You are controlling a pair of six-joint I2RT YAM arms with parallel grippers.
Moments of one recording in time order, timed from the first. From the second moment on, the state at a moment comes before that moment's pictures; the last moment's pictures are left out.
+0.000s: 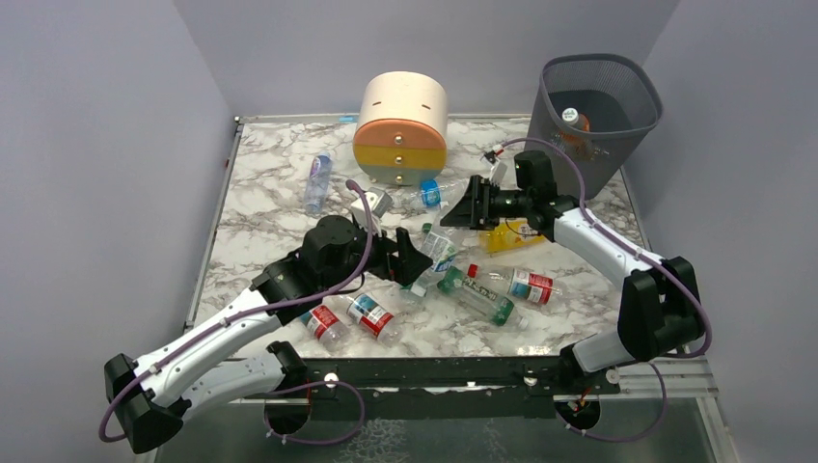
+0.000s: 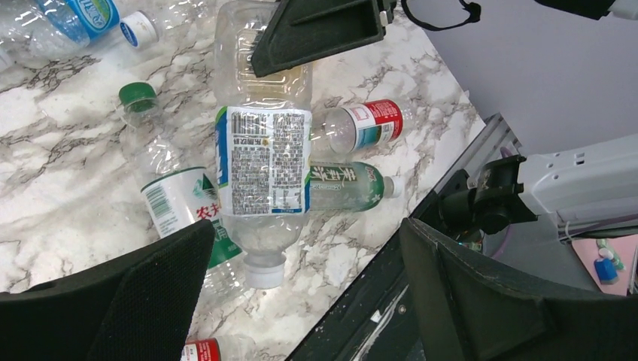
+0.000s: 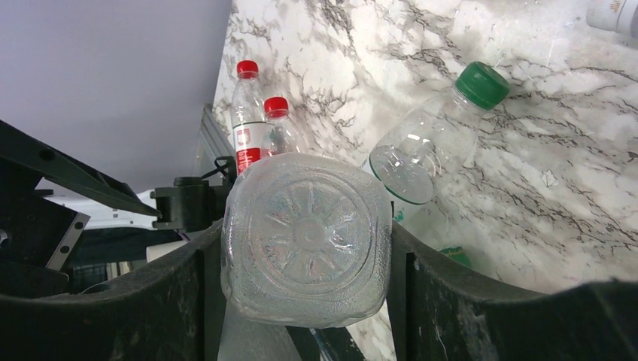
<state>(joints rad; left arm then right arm) -0.86 0.88 0.82 -0.27 0.08 -0.52 0.36 1.47 0.99 -0.14 -0.80 0.58</state>
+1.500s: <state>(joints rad) -0.86 0.81 0.89 -0.36 0.04 -0.52 -0.19 1.57 1.93 -0.43 -0.39 0.50</state>
